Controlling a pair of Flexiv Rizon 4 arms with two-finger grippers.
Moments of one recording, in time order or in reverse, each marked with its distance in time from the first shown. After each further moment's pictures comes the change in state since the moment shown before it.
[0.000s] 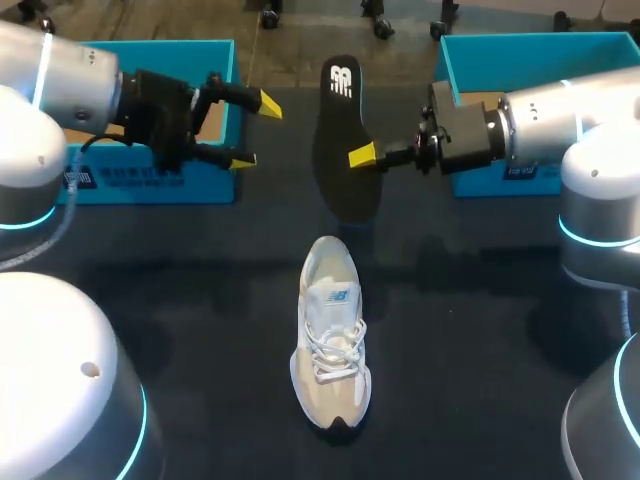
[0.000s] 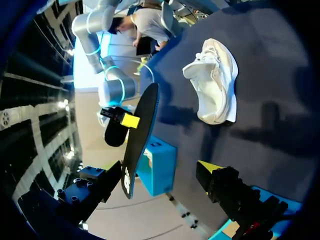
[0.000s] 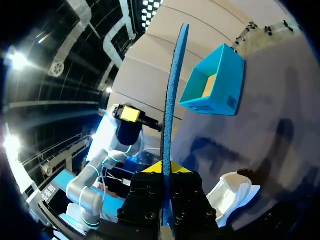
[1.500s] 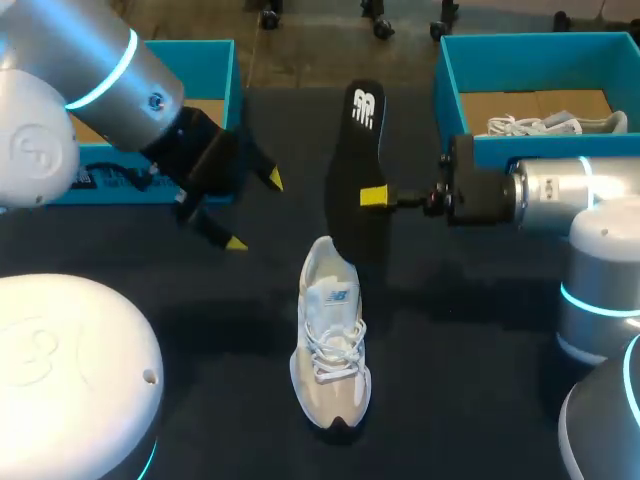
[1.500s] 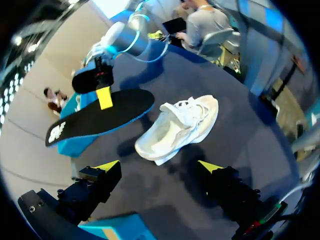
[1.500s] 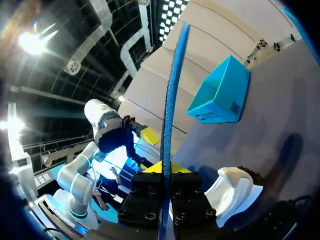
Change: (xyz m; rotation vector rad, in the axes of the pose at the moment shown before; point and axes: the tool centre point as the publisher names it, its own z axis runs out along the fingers) left arm 0.058 -0.103 -0.006 -0.182 0.551 -0.842; right arm -0.019 -0.050 -0.003 -0.163 0.085 -0.125
